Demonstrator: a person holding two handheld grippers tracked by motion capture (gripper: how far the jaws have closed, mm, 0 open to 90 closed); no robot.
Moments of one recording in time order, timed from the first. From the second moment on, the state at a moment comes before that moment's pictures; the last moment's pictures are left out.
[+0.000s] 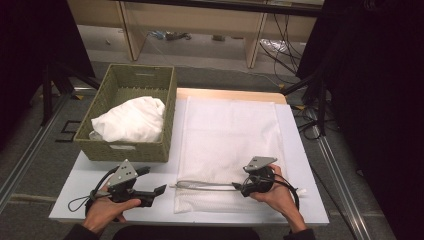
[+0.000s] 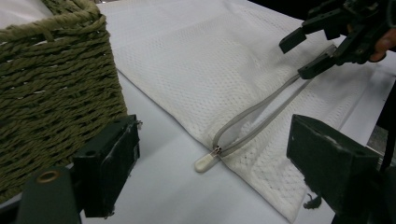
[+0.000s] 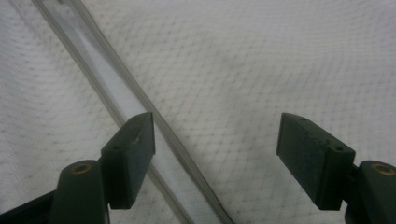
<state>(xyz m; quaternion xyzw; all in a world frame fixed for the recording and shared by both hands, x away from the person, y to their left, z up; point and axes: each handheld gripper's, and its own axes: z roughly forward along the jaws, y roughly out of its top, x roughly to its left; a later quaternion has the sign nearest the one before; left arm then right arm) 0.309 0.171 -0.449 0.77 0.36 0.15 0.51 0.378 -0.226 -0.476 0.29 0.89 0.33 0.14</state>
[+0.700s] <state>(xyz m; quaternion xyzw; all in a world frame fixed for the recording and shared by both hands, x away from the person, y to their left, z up) 0.310 0.172 -0.448 0.78 0.34 0.17 0.49 0.408 -0.234 -0.480 0.35 0.88 0.31 0.12</state>
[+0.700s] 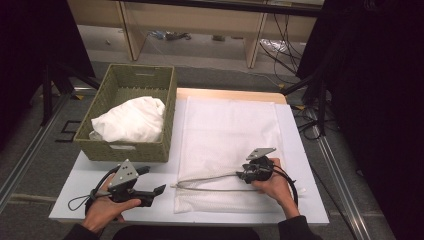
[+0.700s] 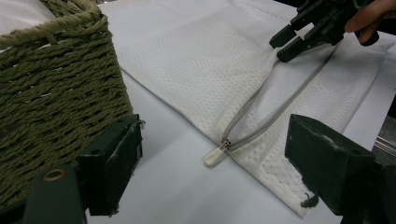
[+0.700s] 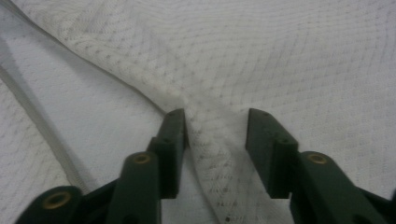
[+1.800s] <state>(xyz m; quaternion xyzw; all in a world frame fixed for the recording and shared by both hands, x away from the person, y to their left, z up) 0.429 0.220 -0.343 0.81 0.39 0.23 0.38 0.399 -0.221 -0.424 0.28 0.88 0.34 0.19</state>
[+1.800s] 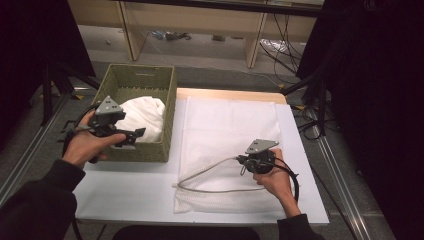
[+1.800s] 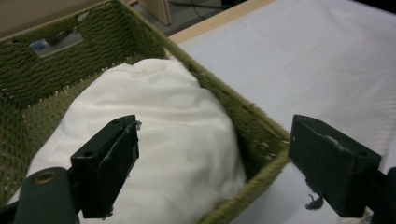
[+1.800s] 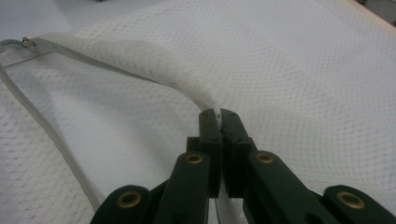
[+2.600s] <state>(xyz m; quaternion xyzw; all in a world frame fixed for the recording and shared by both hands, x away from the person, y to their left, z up) 0.541 0.212 -0.393 0.85 0.44 0.23 0.15 0.395 -0.219 -0.416 0.27 0.88 0.34 0.19</state>
